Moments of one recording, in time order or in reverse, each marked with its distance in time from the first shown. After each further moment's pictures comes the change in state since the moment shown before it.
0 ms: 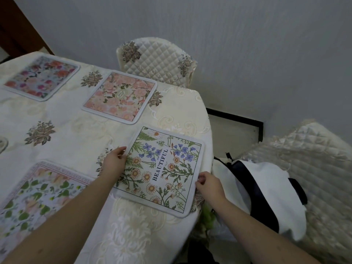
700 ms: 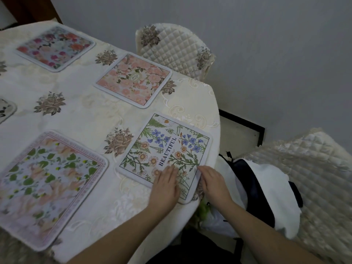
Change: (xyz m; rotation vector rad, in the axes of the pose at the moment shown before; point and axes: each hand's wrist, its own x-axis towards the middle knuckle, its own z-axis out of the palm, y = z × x) left_hand -0.166 -0.004 0.112 0.390 -0.126 0.559; right_hand -0.013 0.033 0.011 -0.430 0.082 -0.631
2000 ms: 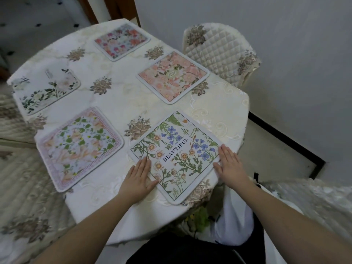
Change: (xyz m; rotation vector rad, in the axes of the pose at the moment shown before) left_hand -0.030 -0.033 -0.019 0.214 -0.185 -0.492; right_hand 0.120 0.096 -0.032 -0.254 -0.343 -0.232
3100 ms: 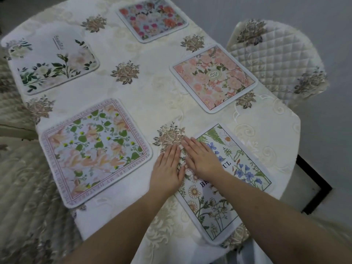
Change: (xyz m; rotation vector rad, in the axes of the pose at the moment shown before) left_hand 0.102 -0.041 -0.006 -0.210 0.315 -0.024; right_hand 0.157 -0.203 0.012 -0.097 0.048 -0.471
